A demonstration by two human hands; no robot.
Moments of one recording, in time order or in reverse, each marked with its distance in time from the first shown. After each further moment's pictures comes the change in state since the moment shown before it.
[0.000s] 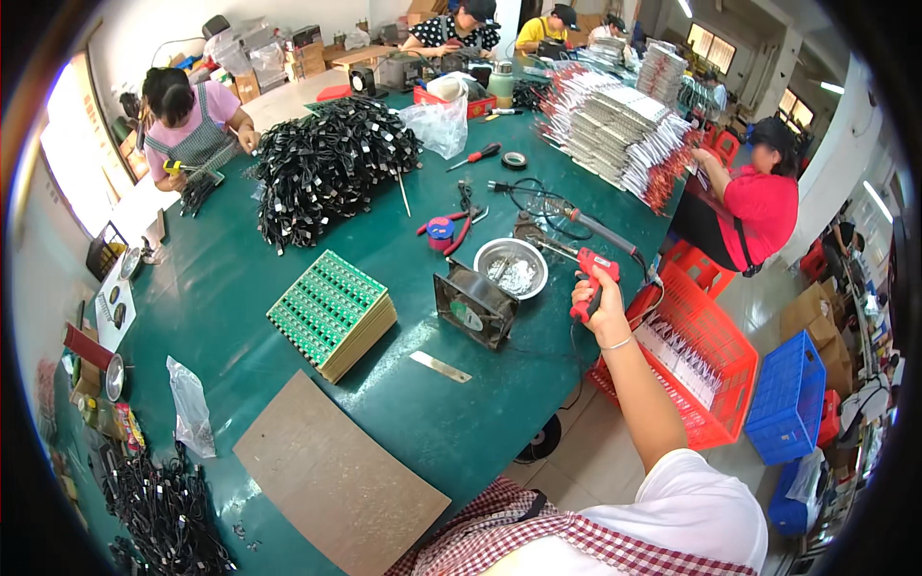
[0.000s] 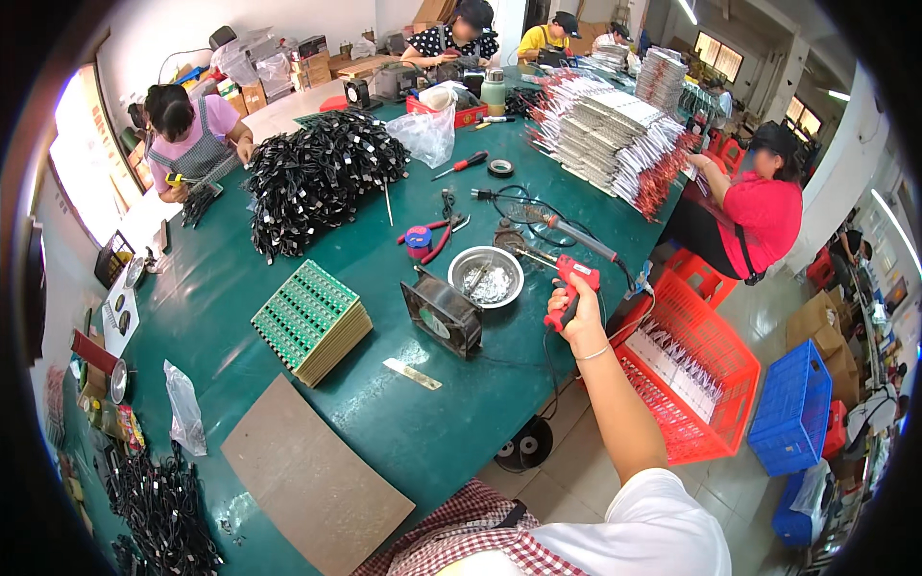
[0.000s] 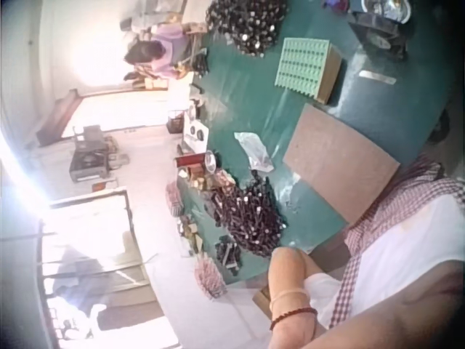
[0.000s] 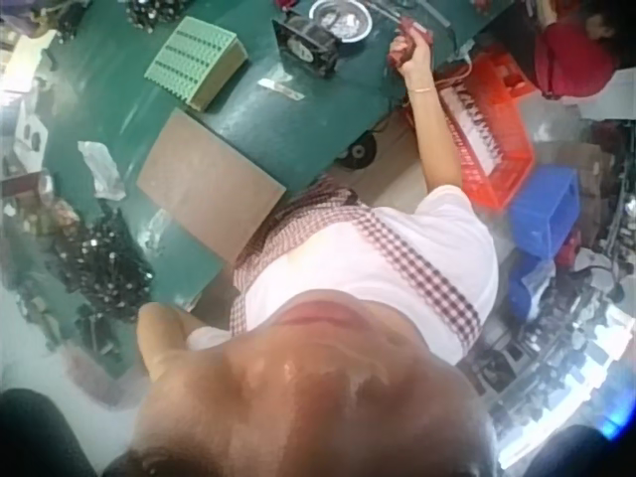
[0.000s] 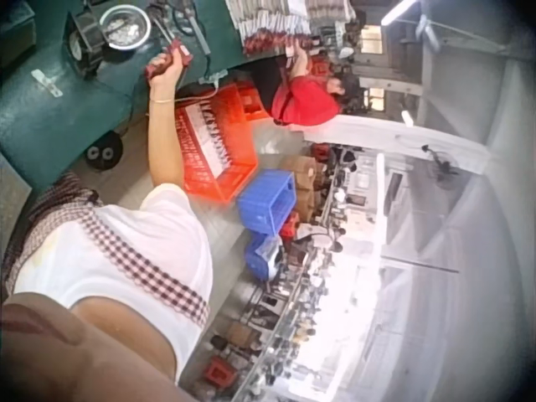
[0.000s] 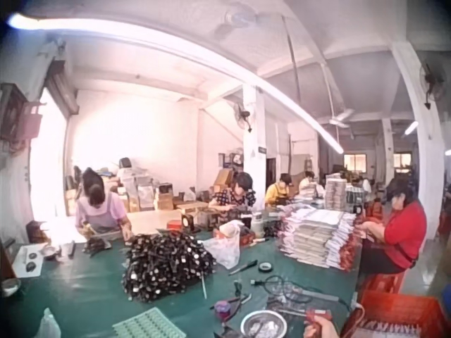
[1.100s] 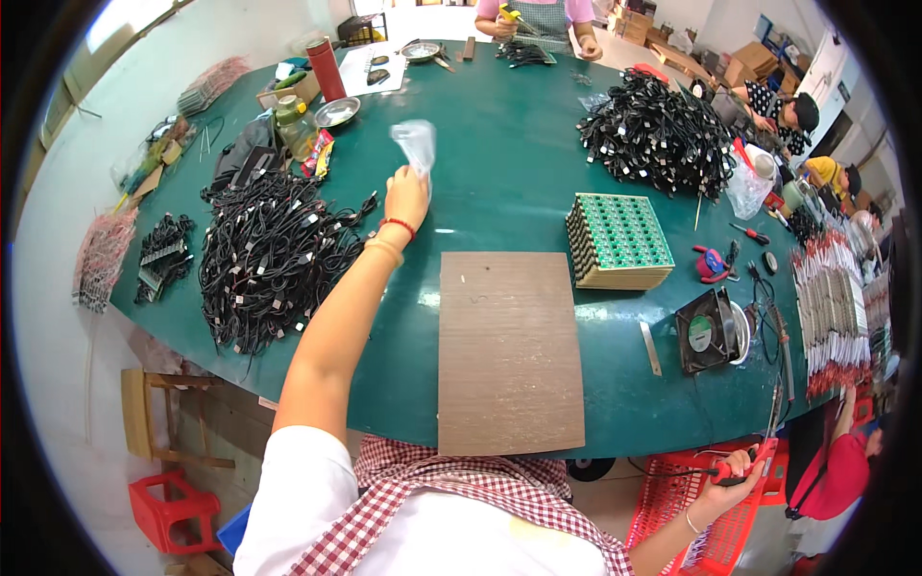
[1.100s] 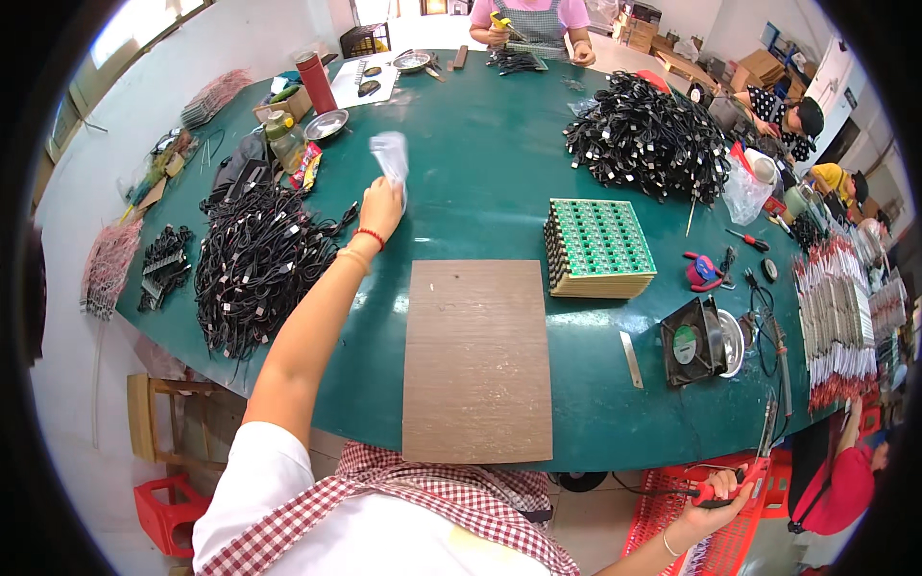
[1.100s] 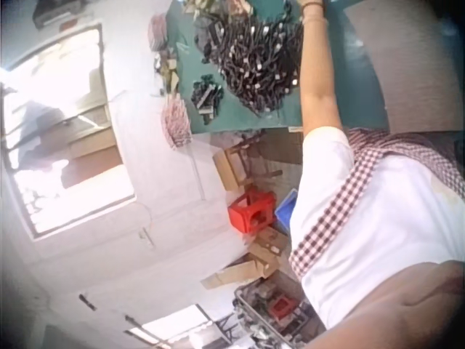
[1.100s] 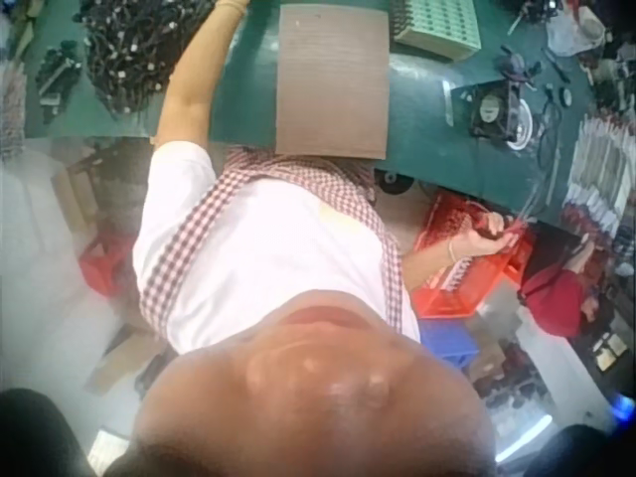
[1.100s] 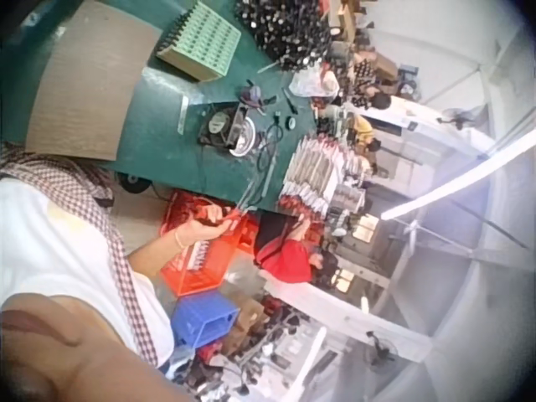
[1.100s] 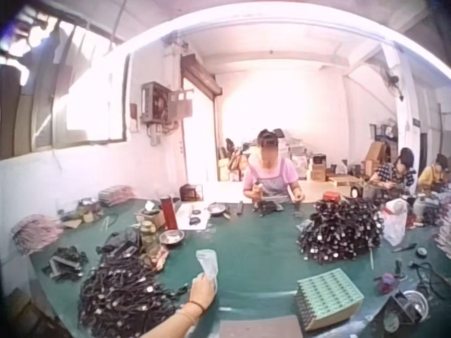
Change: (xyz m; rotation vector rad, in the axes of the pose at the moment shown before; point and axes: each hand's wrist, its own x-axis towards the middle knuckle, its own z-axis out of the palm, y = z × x) left_hand -0.327 -0.224 -0.009 0.443 -0.913 -1.146; right_hand -0.162 0.038 0.004 0.092 -0.221 -0.257
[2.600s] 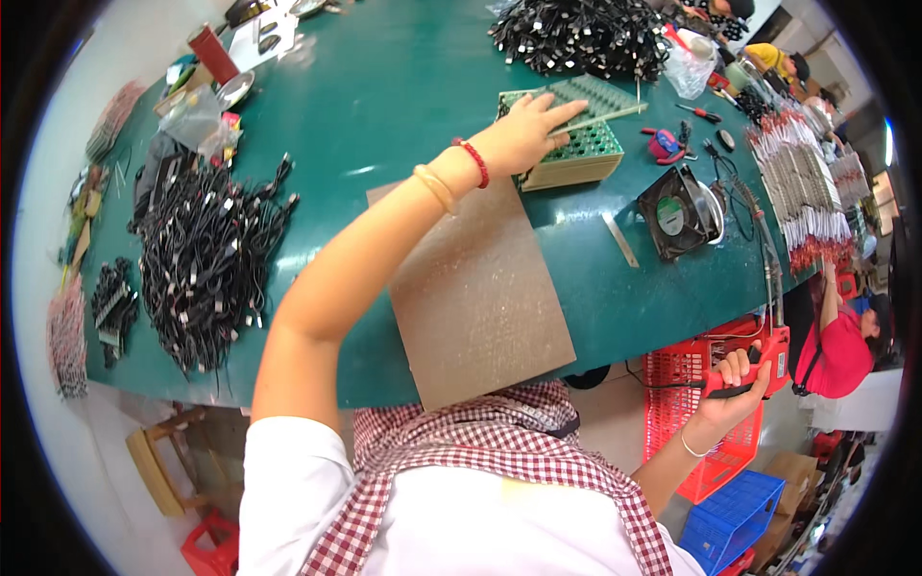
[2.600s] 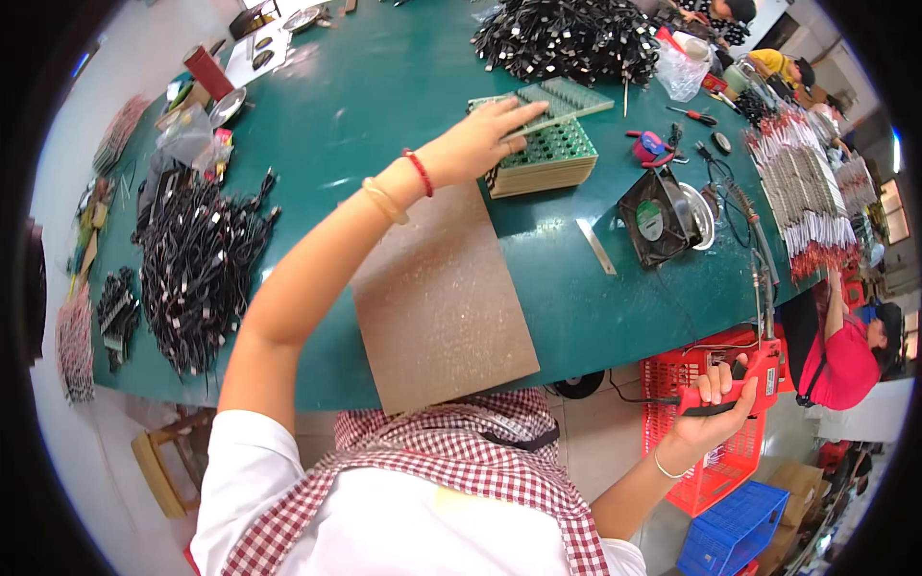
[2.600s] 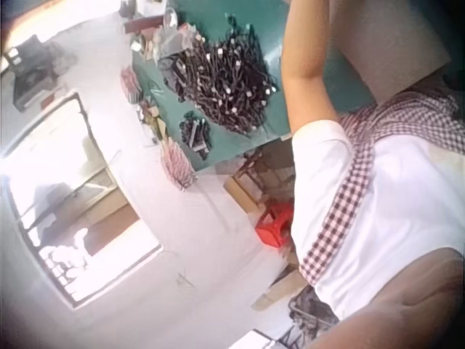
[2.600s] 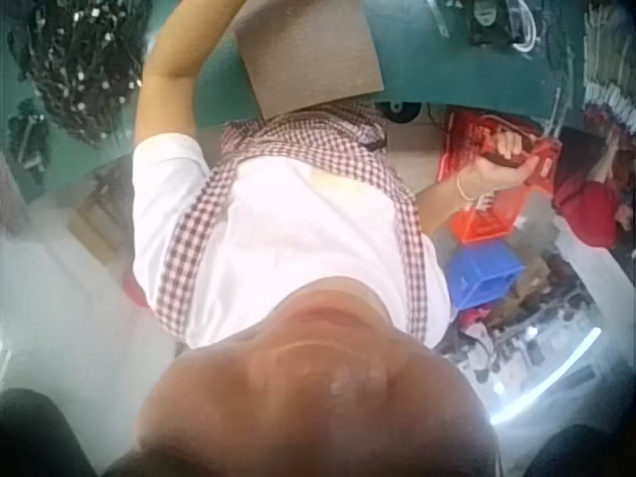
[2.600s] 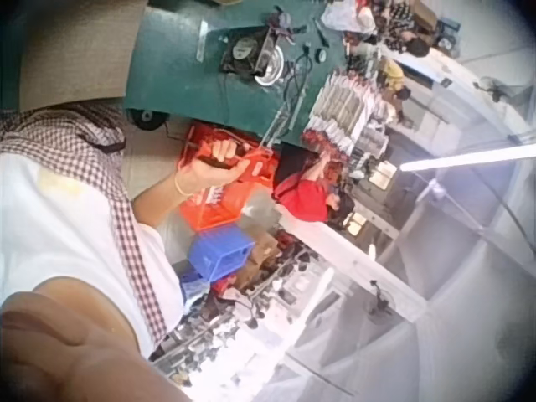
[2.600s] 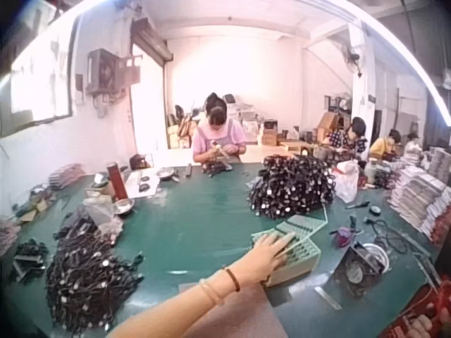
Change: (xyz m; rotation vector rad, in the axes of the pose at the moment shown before) left_hand -0.053 0.254 0.003 -0.535 -0.461 0.892; right_hand -0.072 0.038 0.065 -0.264 0.003 -0.137
